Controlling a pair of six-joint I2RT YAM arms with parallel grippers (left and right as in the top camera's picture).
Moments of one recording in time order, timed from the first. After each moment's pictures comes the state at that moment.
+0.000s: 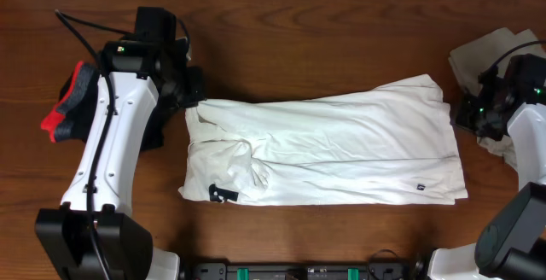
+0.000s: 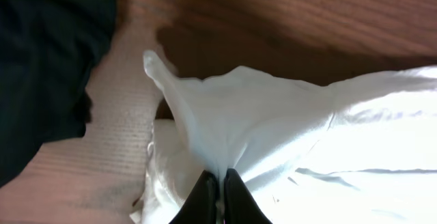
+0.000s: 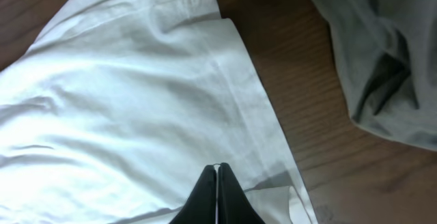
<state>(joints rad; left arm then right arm) -0.08 1.64 1.52 -1.18 0.15 -0.25 -0.38 1.63 1.16 -0.82 -0.16 0.05</state>
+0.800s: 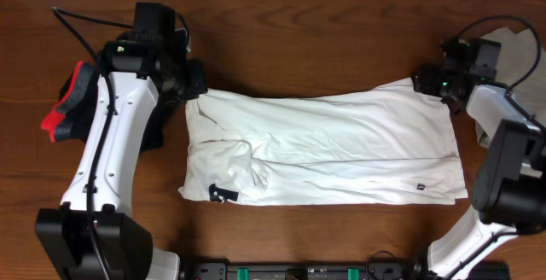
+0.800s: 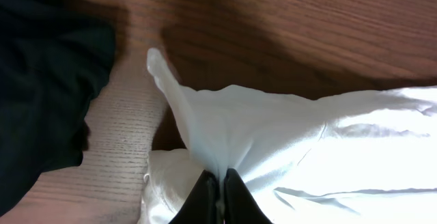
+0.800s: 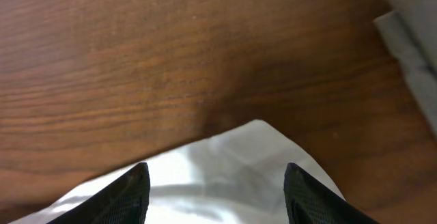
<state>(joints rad) -0.08 1.64 1.52 -1.11 0.15 -0.25 -0.24 1.96 1.16 -0.17 -0.29 0.04</state>
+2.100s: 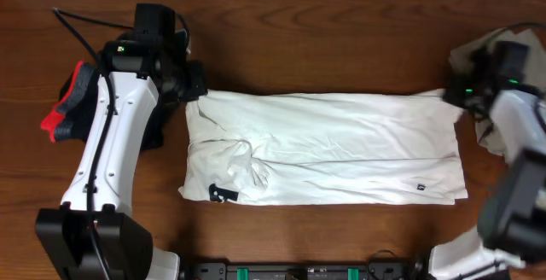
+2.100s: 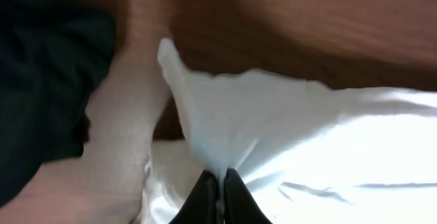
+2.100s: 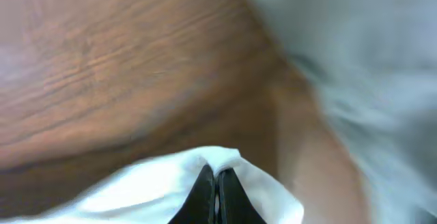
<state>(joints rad) -0.08 1.64 1.52 -1.15 0.15 -0.25 -0.34 1.76 1.18 -0.49 -0.14 0.10</state>
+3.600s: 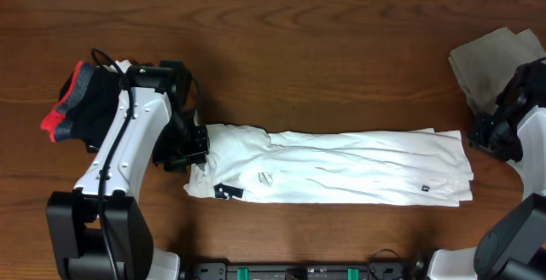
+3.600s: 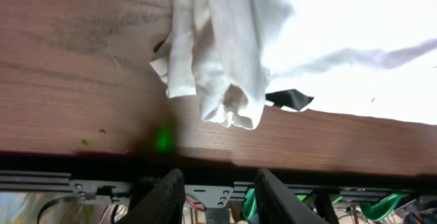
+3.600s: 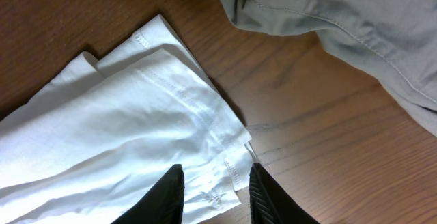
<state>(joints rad) -0.09 1.64 1.25 -1.46 0.15 -0.26 -0.42 1.59 1.19 -1.06 0.11 0.12</state>
